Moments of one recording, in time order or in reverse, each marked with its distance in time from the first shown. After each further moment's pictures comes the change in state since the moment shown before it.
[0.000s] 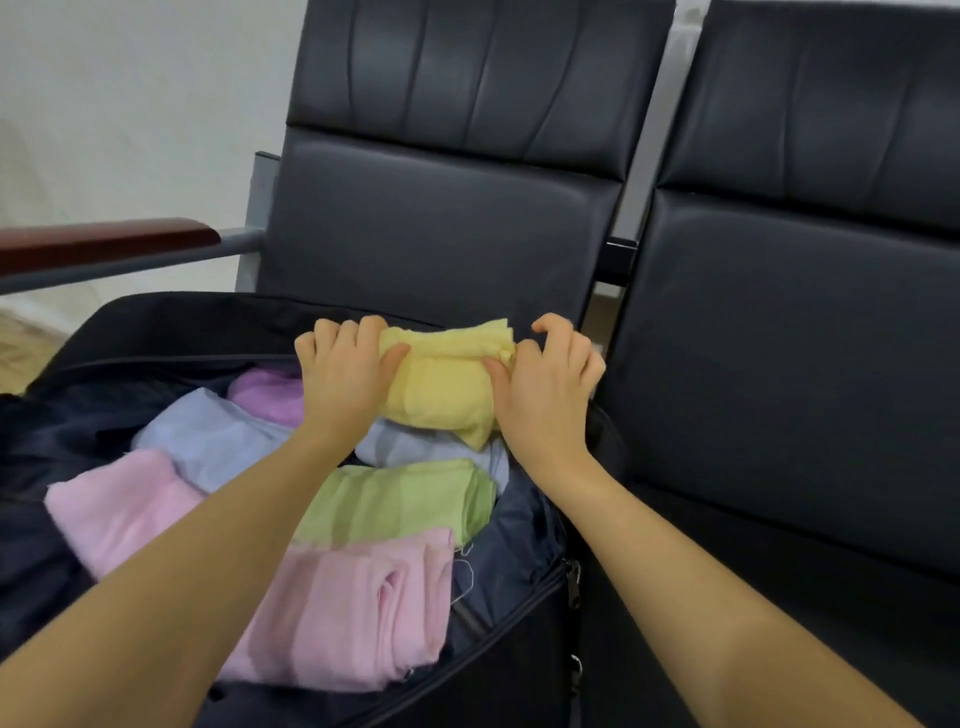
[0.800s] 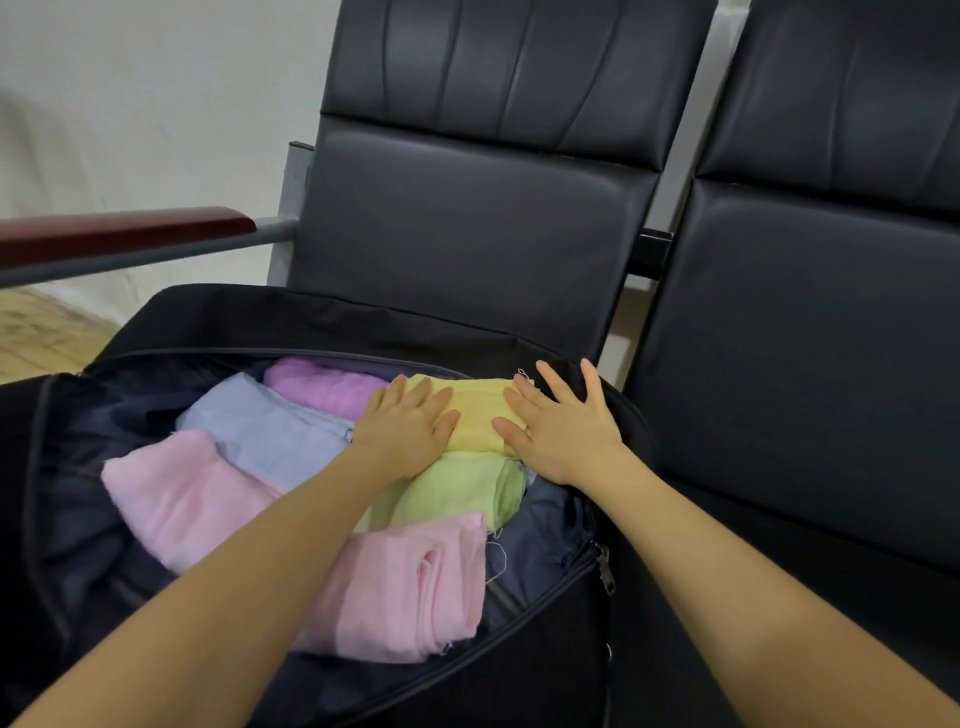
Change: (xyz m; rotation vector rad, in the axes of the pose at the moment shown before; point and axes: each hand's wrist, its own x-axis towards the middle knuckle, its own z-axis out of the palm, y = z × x) left_hand -0.043 0.013 0.004 -0.093 -0.819 0.077; right_hand -0.013 0.015 0.005 -0.272 -0.930 -0.365
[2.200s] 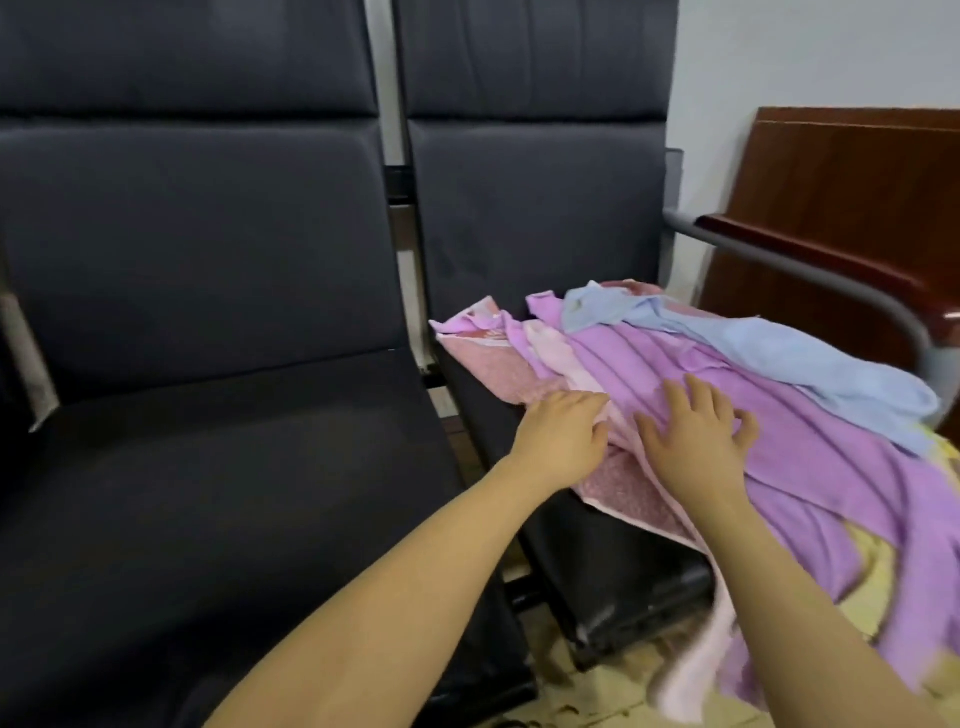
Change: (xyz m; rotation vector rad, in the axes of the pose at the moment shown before) left_hand -0.323 0.681 0.027 -0.460 -0.144 1.012; right_hand -0.661 0.334 0.113 0.161 0.281 1.282
